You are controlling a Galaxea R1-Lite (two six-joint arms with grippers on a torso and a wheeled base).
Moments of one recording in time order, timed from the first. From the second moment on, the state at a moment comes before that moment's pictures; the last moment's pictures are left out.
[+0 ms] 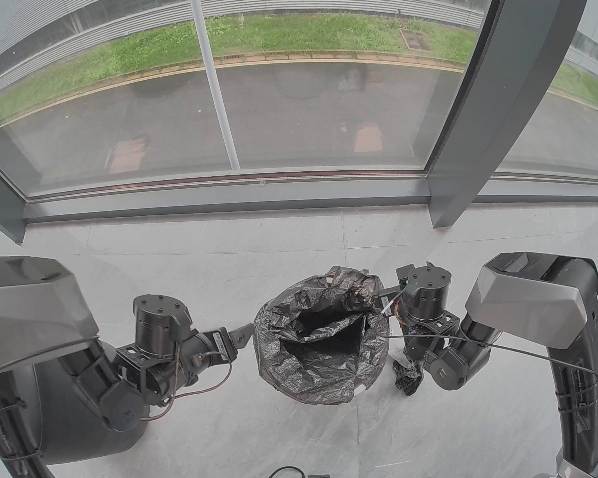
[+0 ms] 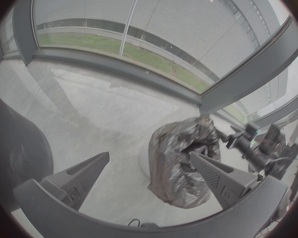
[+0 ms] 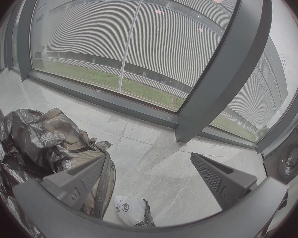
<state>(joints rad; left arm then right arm) -0.47 2.09 -0.49 -1.11 0.11 -0.53 0.50 2.45 -0.95 -1.34 -0.61 -0.25</state>
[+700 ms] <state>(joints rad) -0.42 1.62 -0.37 -1.11 0.02 -0.52 0.54 2.45 -0.95 -1.34 -0.60 -0.18</state>
